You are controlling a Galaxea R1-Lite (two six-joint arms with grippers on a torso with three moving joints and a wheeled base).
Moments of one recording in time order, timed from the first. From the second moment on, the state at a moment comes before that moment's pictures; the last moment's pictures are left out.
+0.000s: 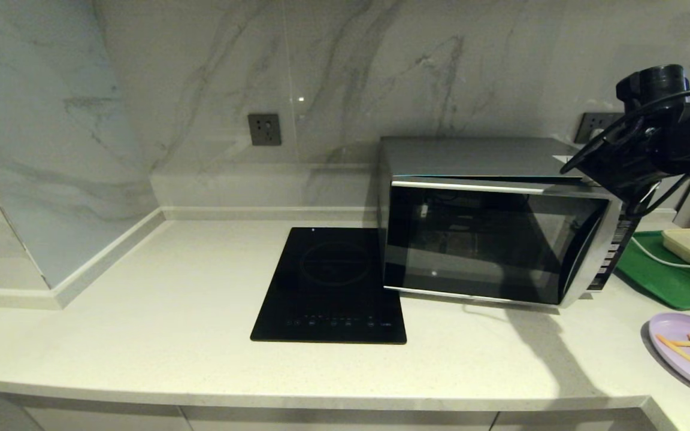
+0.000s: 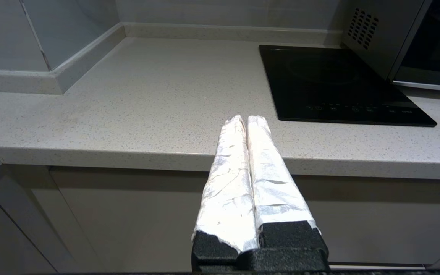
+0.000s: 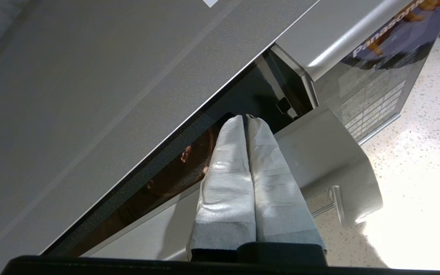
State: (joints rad) left arm 0.00 0.00 0.00 -0.01 0.01 -0.05; right arm -0.01 2.01 -1.87 0.38 -0.31 0.75
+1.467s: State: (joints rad) left arm 0.00 0.00 0.00 -0.01 0.01 -0.05; right arm -0.02 1.84 -1.64 0.41 -0.25 0.75
